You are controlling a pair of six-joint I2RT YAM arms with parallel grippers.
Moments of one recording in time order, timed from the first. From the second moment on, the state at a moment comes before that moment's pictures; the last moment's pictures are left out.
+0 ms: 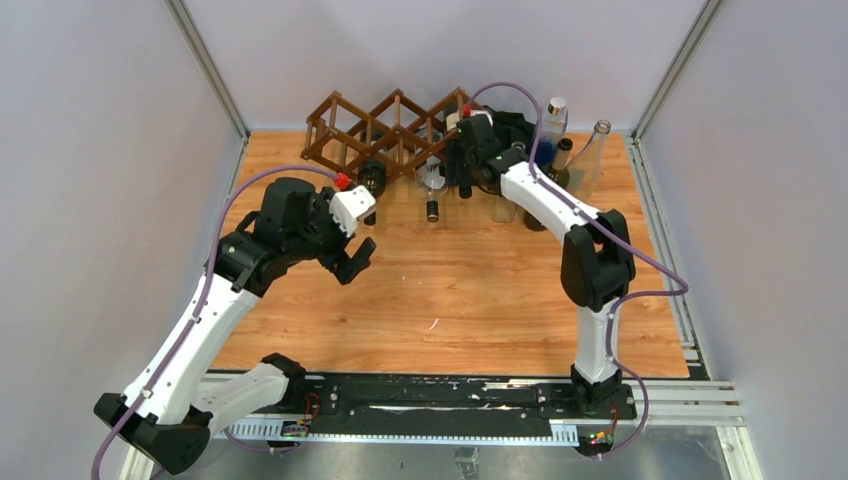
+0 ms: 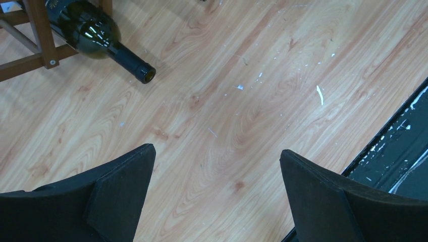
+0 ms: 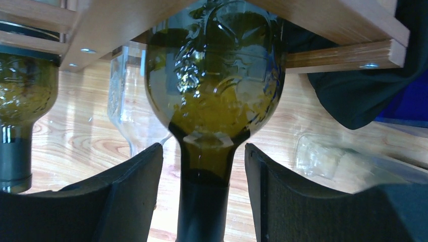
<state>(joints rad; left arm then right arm) -0.46 0.98 1.18 -0.87 0.26 0.36 0.52 1.97 1.73 -0.46 0.17 0.35</state>
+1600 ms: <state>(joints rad) -0.46 0.98 1.15 -0.85 0.26 0.39 0.69 1.60 1.22 -0.37 0.26 0.53</state>
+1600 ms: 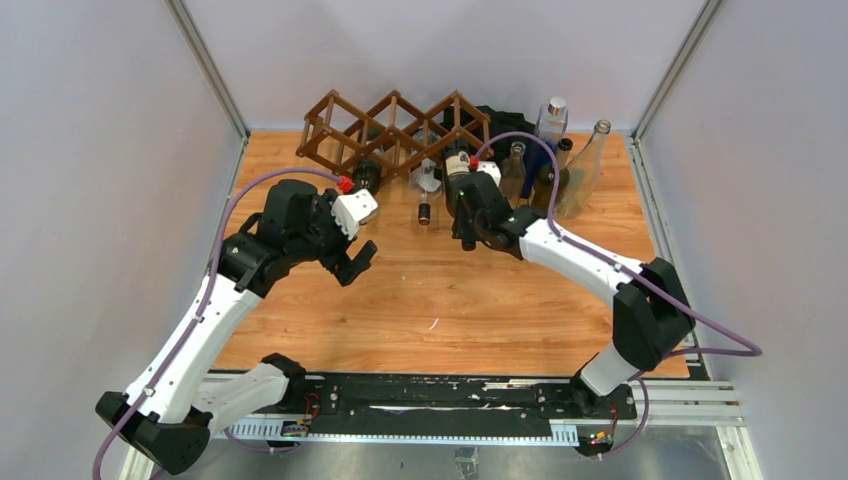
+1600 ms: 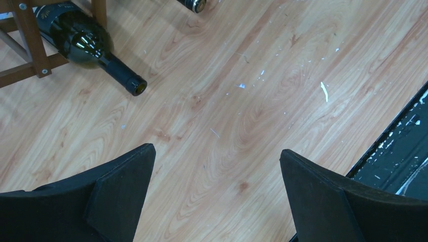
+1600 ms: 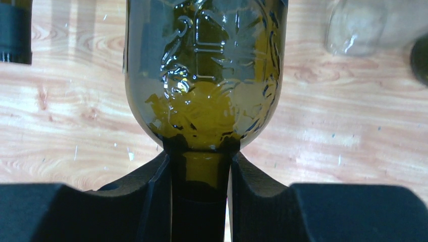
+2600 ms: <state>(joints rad) -0.46 0.83 1.03 -0.77 0.45 0.95 0.78 1.06 0.98 -0.61 -0.16 0.52</state>
